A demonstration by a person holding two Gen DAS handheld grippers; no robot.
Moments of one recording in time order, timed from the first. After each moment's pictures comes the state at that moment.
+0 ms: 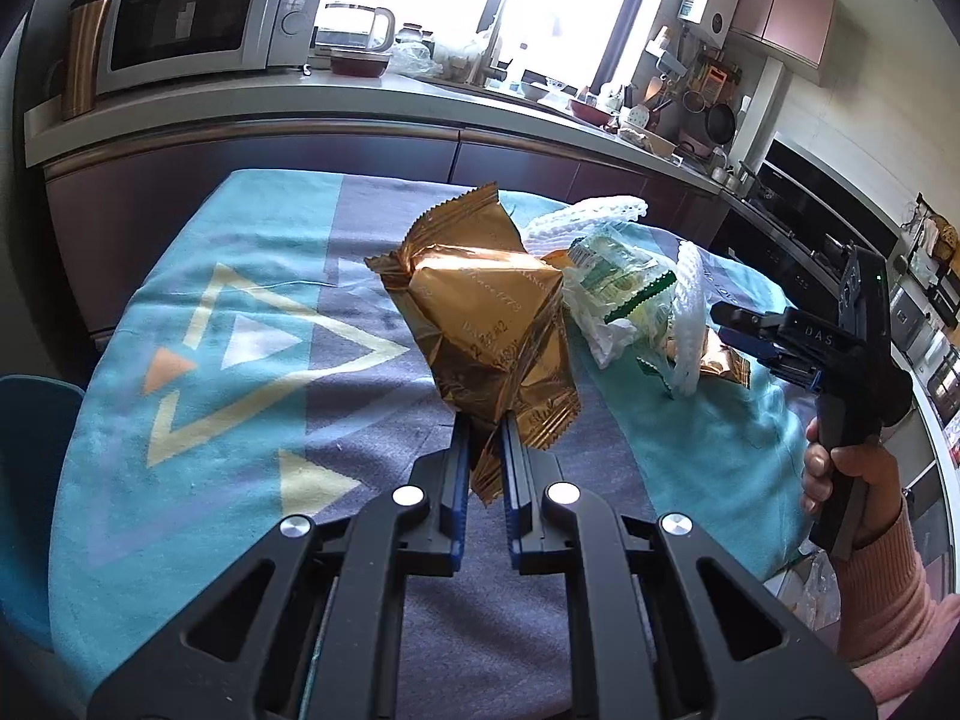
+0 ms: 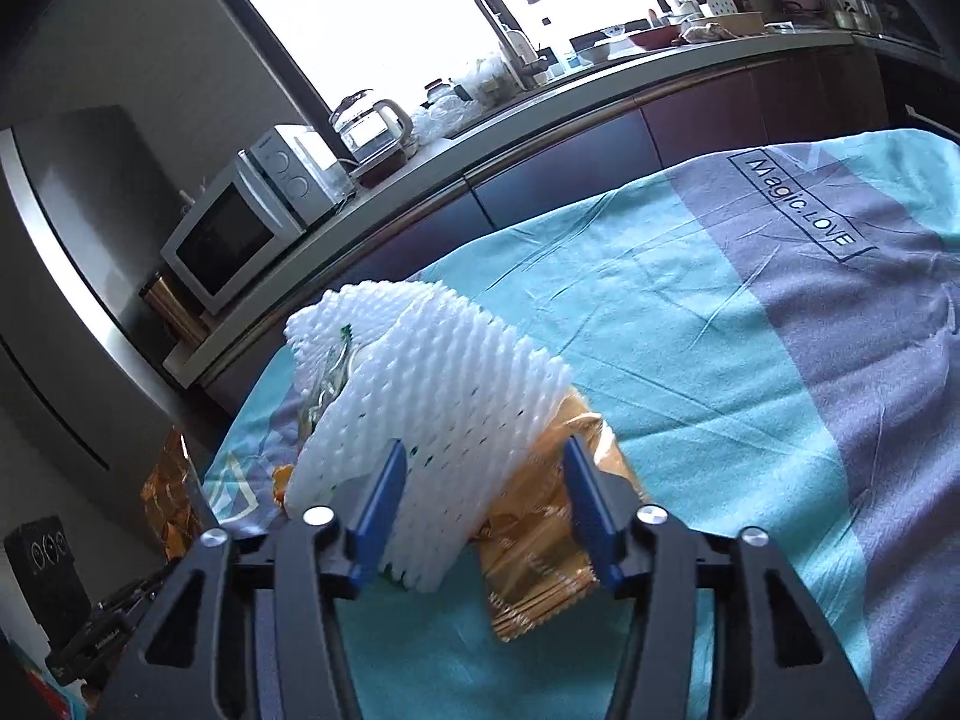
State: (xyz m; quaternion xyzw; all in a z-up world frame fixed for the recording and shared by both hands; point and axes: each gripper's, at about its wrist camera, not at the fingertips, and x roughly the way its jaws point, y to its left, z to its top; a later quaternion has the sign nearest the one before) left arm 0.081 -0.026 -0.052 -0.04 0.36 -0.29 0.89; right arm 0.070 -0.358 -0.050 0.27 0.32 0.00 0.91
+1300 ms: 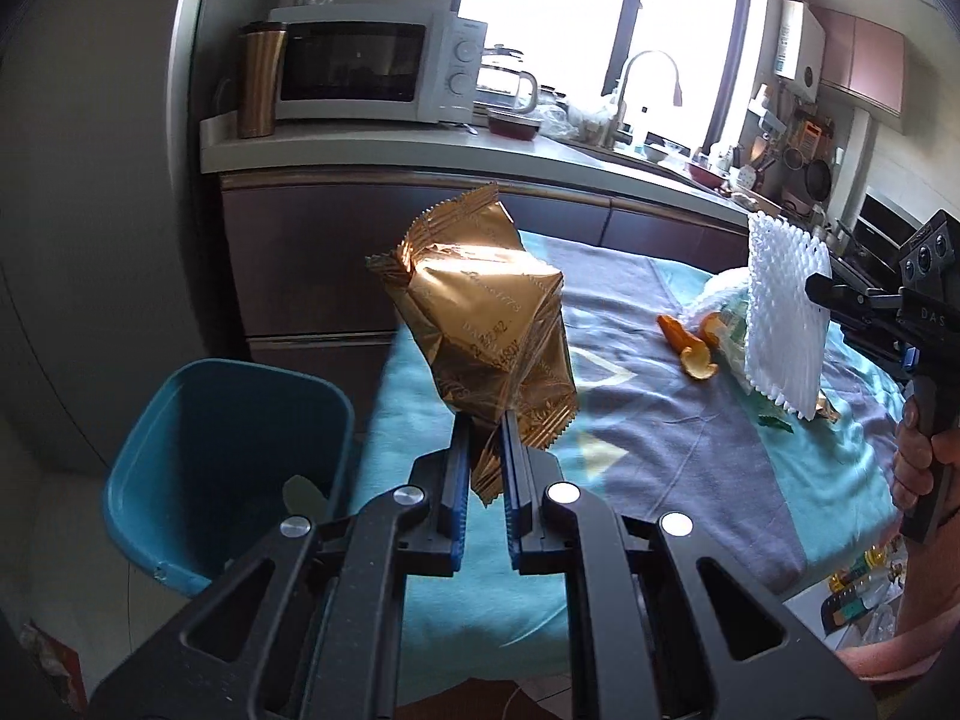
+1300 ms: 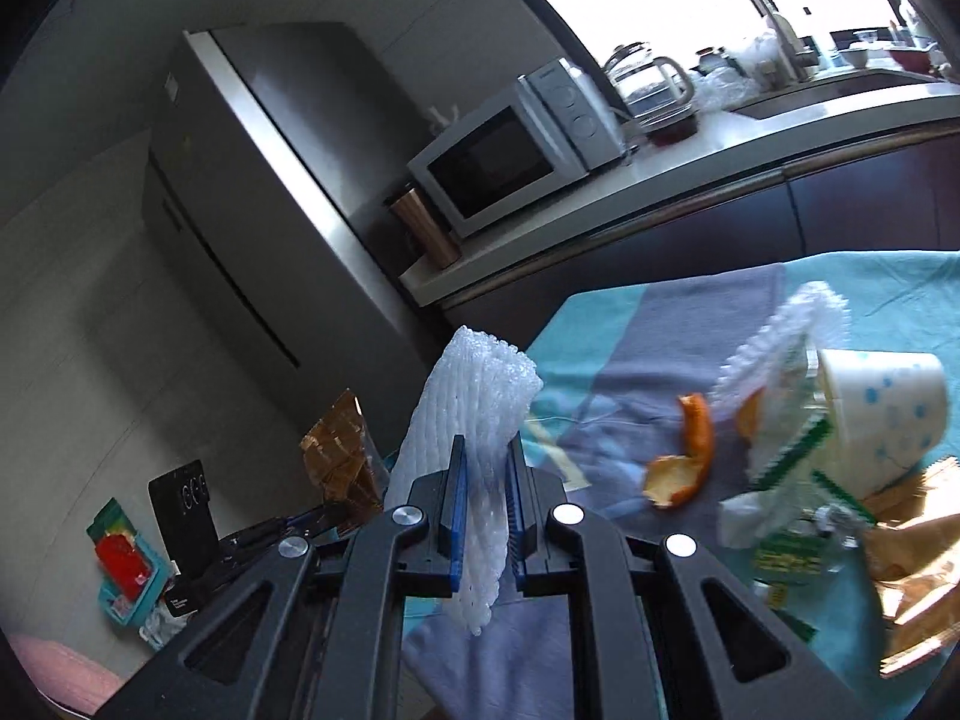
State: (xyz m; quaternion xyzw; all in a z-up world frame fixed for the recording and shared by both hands) left arm 0.046 0.121 -0.021 -0.05 0.32 -0.14 0.94; right arm 0.106 -0.201 0.020 0.22 0.31 0.30 0.88
